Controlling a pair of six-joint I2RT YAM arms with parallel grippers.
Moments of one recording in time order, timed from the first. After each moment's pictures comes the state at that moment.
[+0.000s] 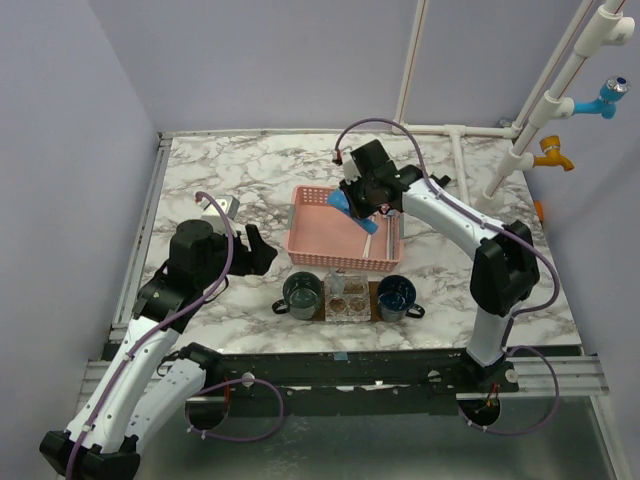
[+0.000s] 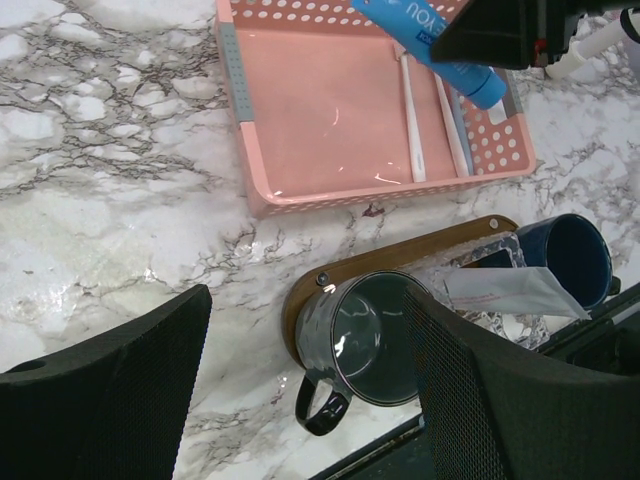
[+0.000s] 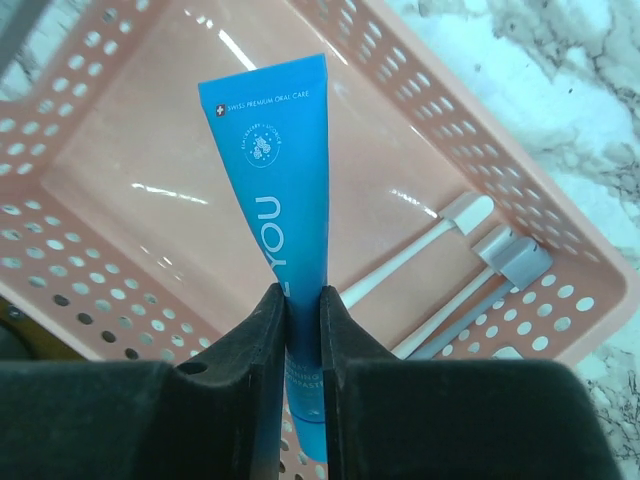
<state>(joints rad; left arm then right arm) -0.39 0.69 0.79 -0.55 0.15 -0.36 0.60 1.87 1.59 -0.66 -0.03 -0.07</state>
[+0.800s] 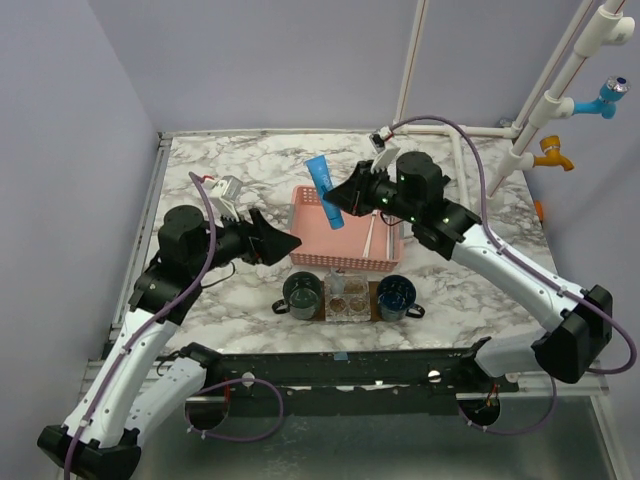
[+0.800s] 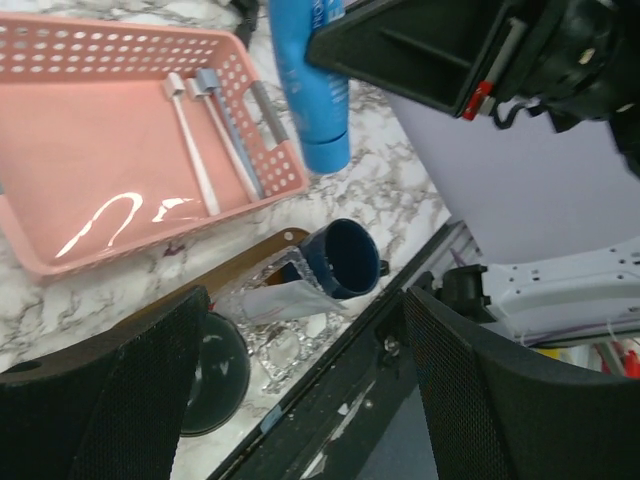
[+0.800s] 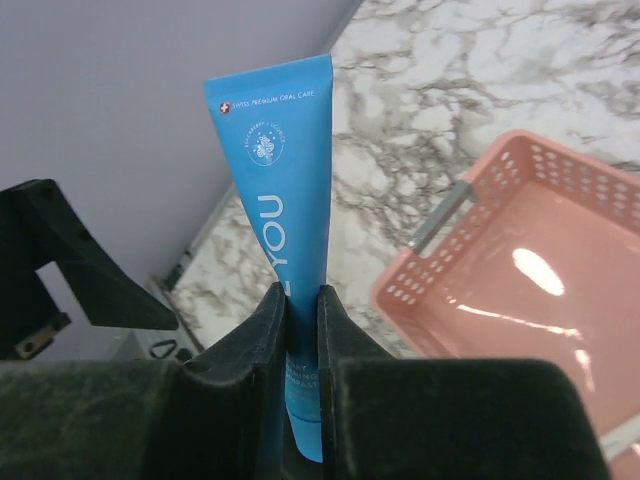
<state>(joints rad) -0.39 0.74 0.89 -0.38 0.51 -0.58 0.69 1.38 1.27 -0.14 -0.21 0.48</state>
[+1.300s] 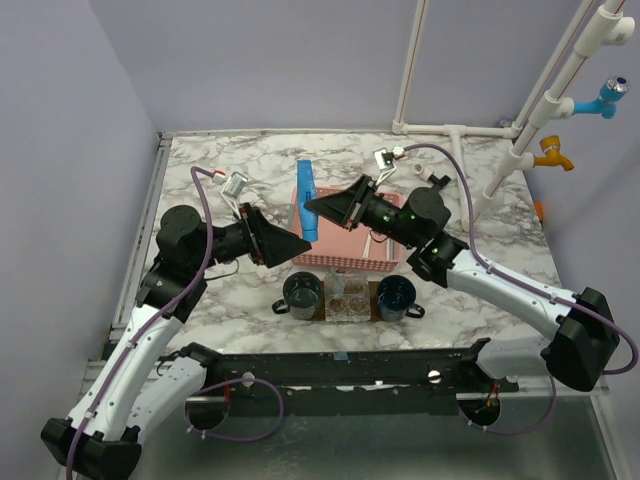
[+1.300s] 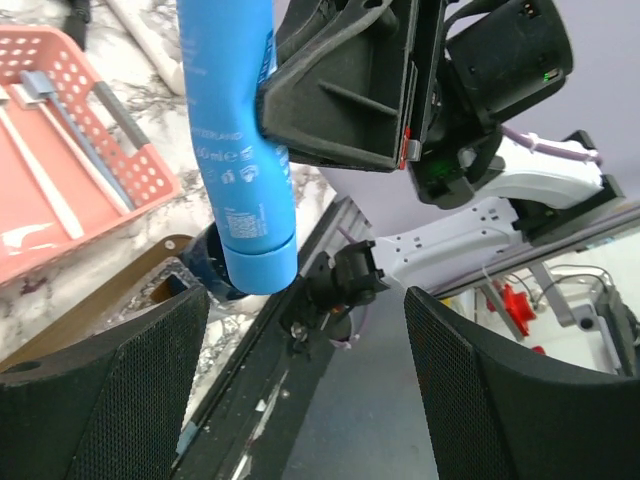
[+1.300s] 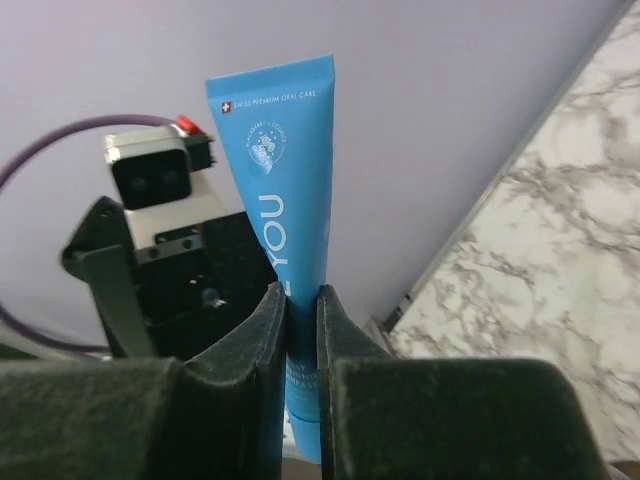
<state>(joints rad) -0.39 0.77 0.85 -0.13 0.76 -0.77 0.79 1.30 0.97 0.47 -0.27 0.97</state>
